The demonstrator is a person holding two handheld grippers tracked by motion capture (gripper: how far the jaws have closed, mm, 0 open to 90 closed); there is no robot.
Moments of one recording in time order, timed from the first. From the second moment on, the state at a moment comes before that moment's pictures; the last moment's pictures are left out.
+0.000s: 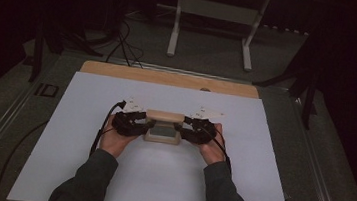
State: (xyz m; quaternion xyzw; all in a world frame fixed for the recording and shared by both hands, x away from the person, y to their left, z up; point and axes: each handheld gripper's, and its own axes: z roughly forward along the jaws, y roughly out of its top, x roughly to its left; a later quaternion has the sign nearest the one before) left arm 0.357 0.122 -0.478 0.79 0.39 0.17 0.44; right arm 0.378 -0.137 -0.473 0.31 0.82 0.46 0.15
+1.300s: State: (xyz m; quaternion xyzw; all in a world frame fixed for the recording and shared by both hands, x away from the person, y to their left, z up) left arm 0.366 0.120 -0.483 0.77 0.43 0.17 0.44; right arm 0.393 -0.128 -0.470 0.34 0.82 0.44 0.16
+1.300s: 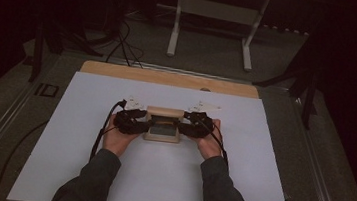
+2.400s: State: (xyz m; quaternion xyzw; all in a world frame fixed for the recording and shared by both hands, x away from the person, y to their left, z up) left arm 0.340 0.157 -0.468 0.75 0.46 0.18 0.44; right arm 0.375 -0.146 -0.454 0.33 0.82 0.44 0.16
